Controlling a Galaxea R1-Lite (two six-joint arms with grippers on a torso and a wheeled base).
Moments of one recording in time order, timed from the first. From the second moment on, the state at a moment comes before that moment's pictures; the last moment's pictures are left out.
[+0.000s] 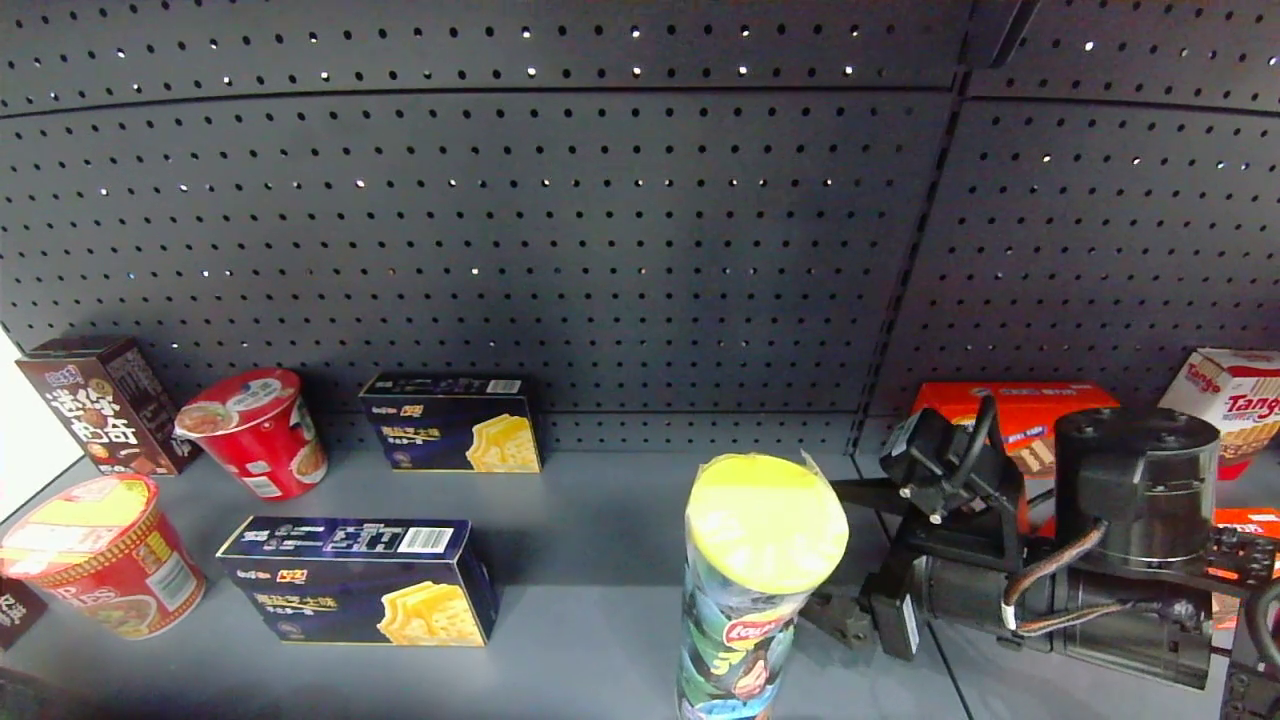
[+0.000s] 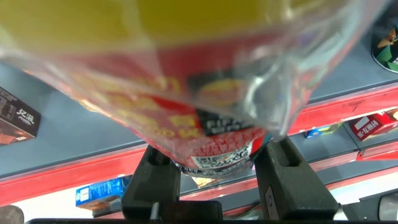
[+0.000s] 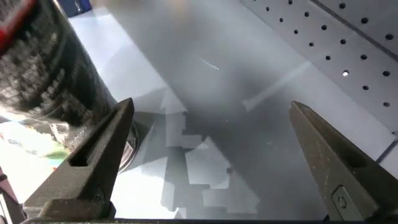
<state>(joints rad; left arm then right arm) -0.17 0.41 -0.51 0.37 -0.03 0.07 0.65 1.58 -0.56 -0.73 0.20 -0.22</state>
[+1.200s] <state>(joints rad) -0.32 0.90 -0.87 0.15 -0.08 0.10 0.55 1.50 -0.76 -0.69 -0.01 -0.16</state>
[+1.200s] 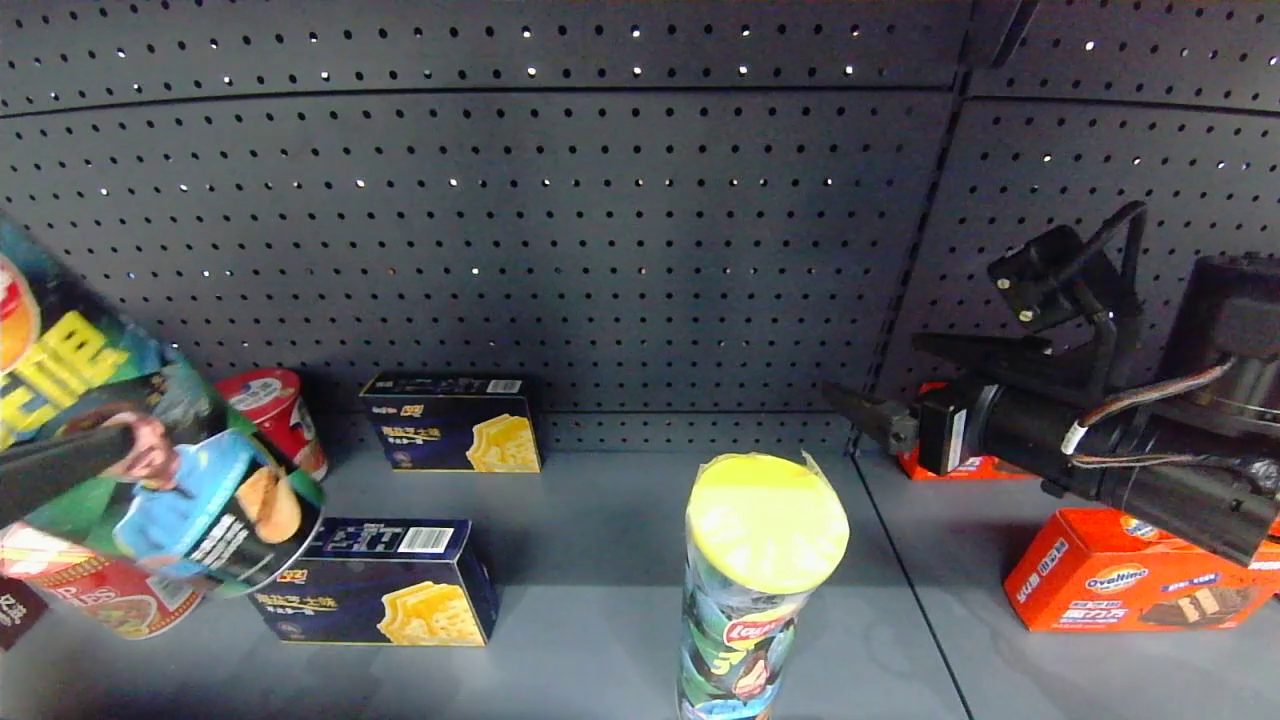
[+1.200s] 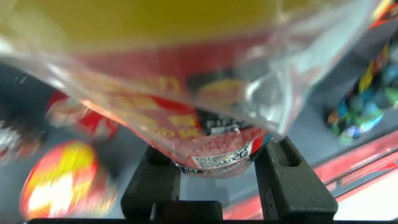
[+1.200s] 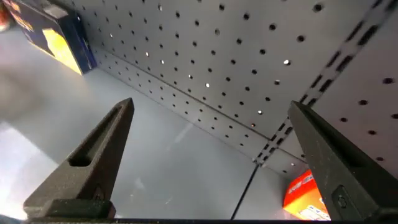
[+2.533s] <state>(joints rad) -0.48 1.77 -1.34 -0.05 -0.38 0.27 0.48 1.46 -0.72 -0.71 0.00 -0.12</state>
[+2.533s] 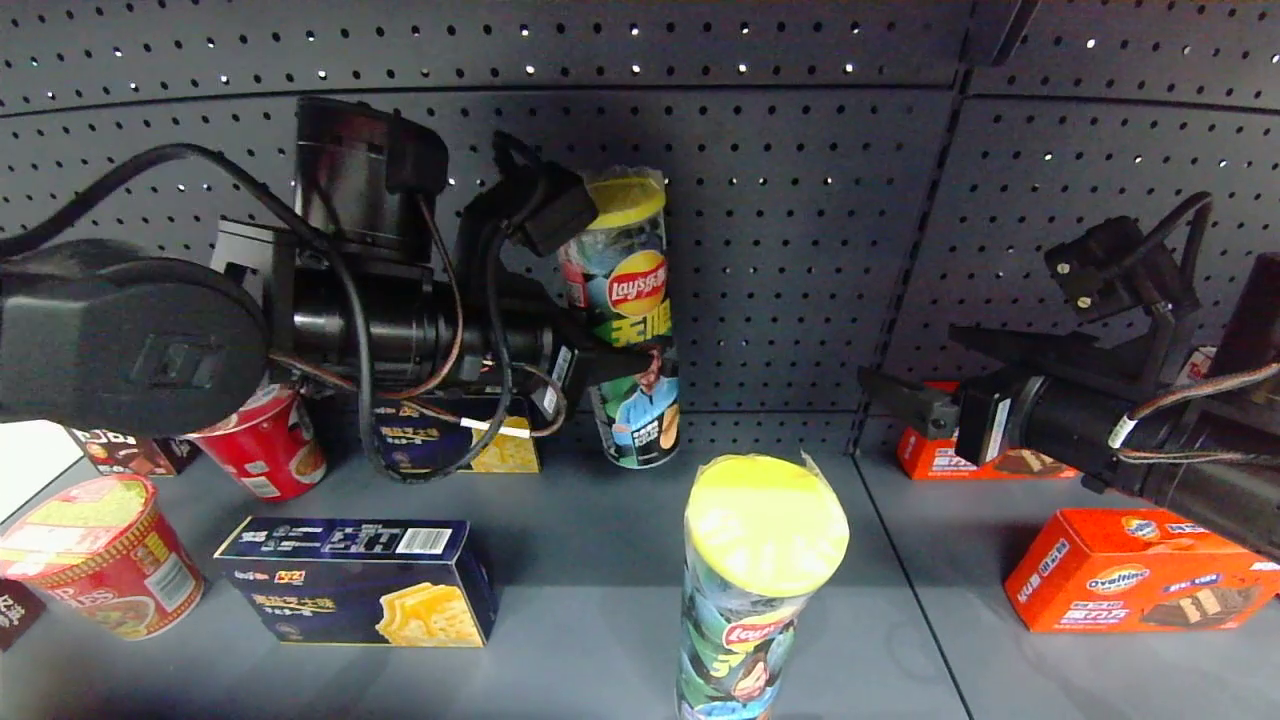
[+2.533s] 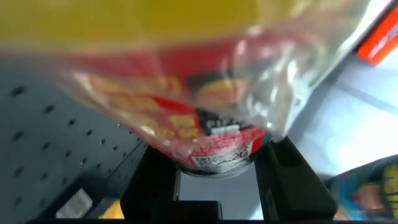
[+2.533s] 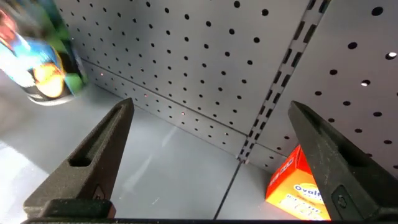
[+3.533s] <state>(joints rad) -0.44 2.02 -1.50 0.00 -0.54 0.45 0.46 1.46 -0.69 -0.73 0.02 -0.12</state>
